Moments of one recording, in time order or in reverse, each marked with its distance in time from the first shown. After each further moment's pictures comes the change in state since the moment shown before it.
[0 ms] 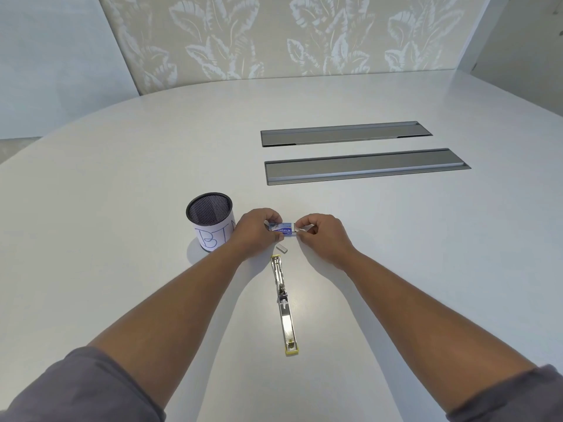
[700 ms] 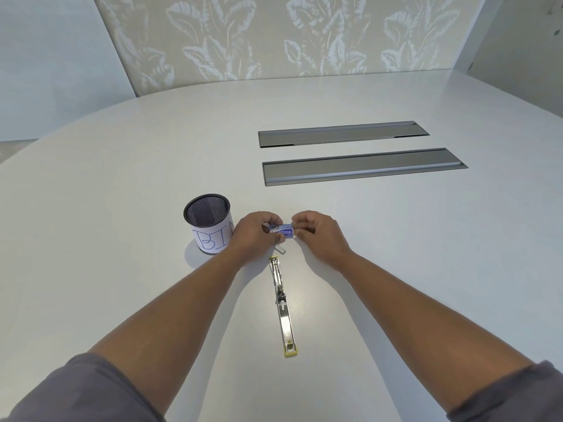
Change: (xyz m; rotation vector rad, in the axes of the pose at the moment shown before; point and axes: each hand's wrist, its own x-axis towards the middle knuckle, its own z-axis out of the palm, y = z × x) left_hand -0.003 -0.003 0.009 -0.121 0.048 -0.014; right_hand 0.000 0.001 0.004 0.125 -0.013 -0.013
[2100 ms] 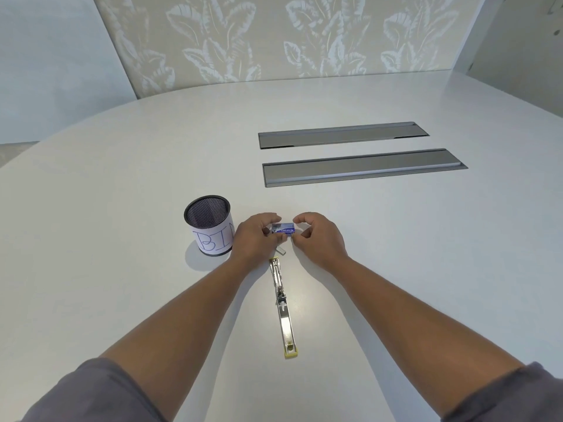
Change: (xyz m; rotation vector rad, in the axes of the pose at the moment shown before) left_hand -0.005 -0.008 0.014 -0.082 0.144 0.036; right_hand -0.005 -0.002 0.010 -0.165 0.108 0.005
